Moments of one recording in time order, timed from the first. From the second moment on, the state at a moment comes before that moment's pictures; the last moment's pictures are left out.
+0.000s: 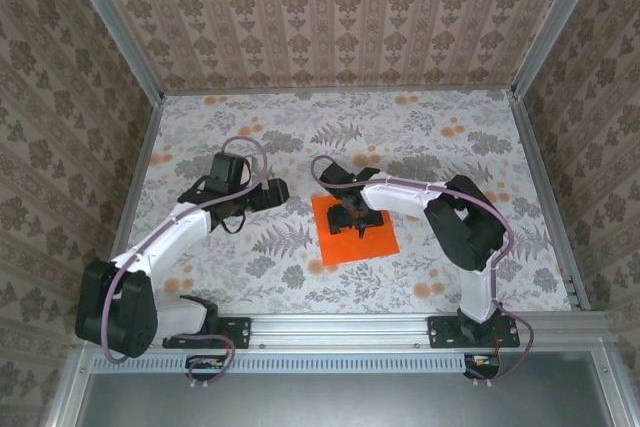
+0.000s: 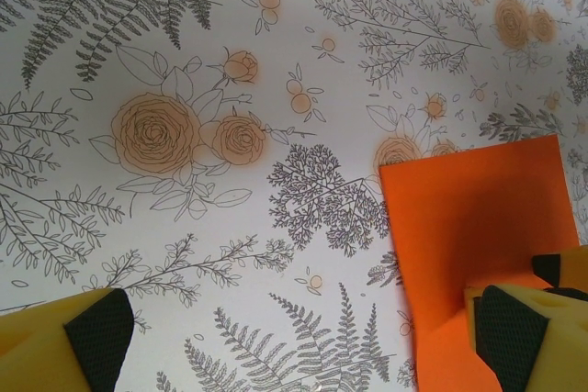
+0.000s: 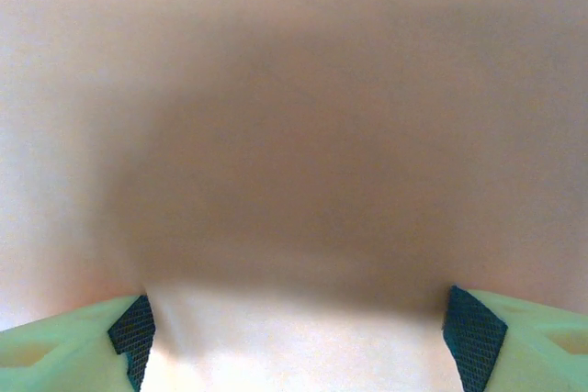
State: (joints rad) left arm -0.38 1.24 0.76 -0.41 0.22 -0.51; right arm 0.74 1.94 1.27 -0.76 0.11 0.60
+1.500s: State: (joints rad) left arm -0.38 1.22 0.68 -0.35 0.28 -0.58; right arm 0.68 1.99 1.35 -0.77 0.11 0.58
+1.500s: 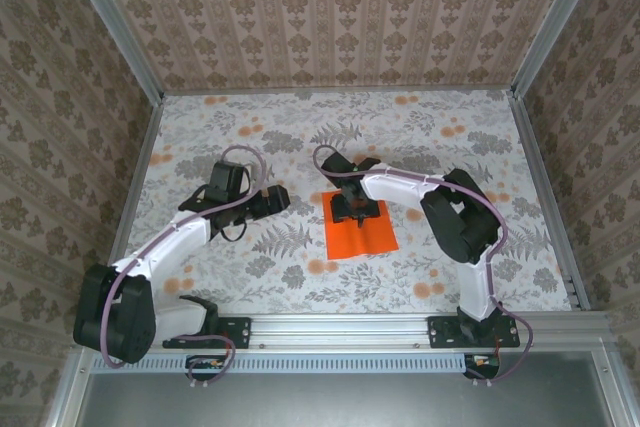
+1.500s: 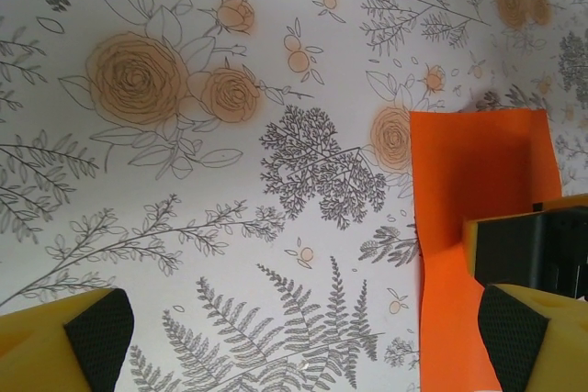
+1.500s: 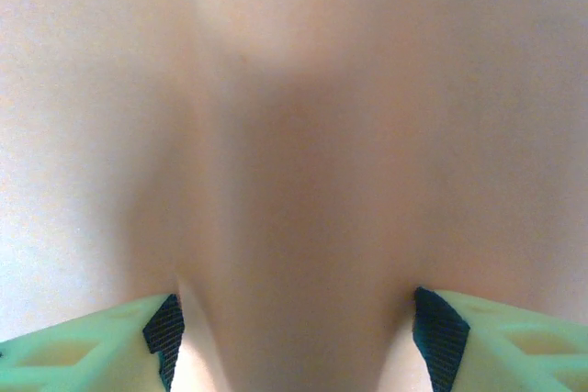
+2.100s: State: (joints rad) left arm -0.41 1.27 0.58 -0.03 0.52 -0.77; right arm 0.58 1.73 1.04 -0.15 -0.60 0.76
